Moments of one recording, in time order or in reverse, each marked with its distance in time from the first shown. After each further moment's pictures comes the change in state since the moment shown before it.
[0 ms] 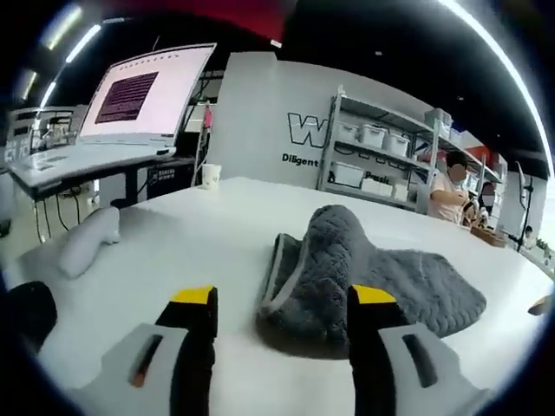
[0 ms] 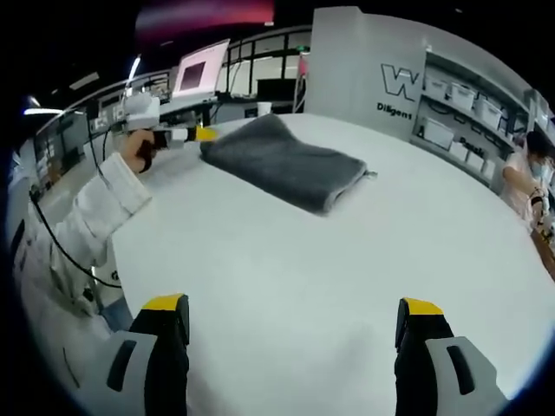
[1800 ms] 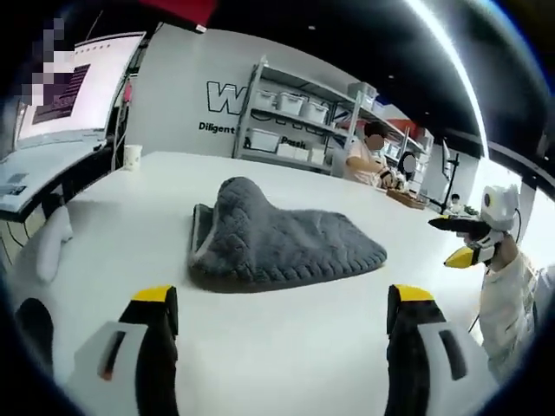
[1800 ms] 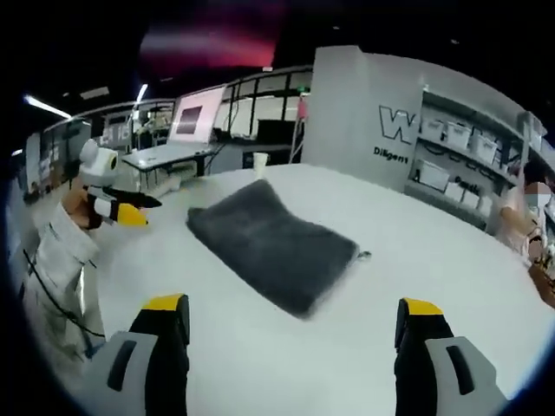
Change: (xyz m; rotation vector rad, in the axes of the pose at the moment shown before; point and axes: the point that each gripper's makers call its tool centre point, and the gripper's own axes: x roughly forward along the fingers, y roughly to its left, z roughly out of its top) left arm -0.076 -0.051 -0.010 0.172 0.272 -0.373; right arm 0.017 0.018 0.003 -0.039 0.069 0.049
